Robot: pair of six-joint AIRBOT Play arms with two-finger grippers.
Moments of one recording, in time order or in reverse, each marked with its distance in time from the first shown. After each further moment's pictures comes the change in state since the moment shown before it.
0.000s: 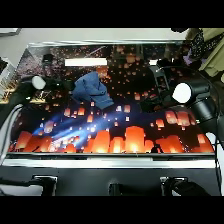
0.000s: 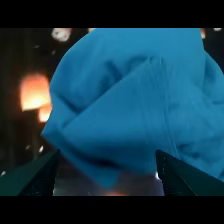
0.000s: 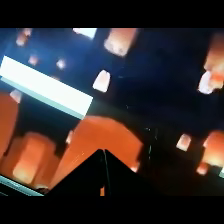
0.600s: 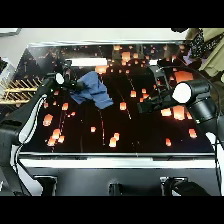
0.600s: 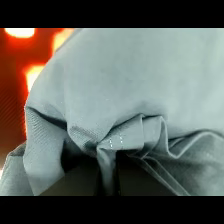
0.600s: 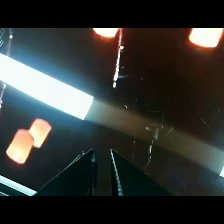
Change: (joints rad) left arm -0.034 -0.362 0.368 0.000 -0.177 0.003; right arm 0.000 0.000 0.000 0.000 0.002 0.010
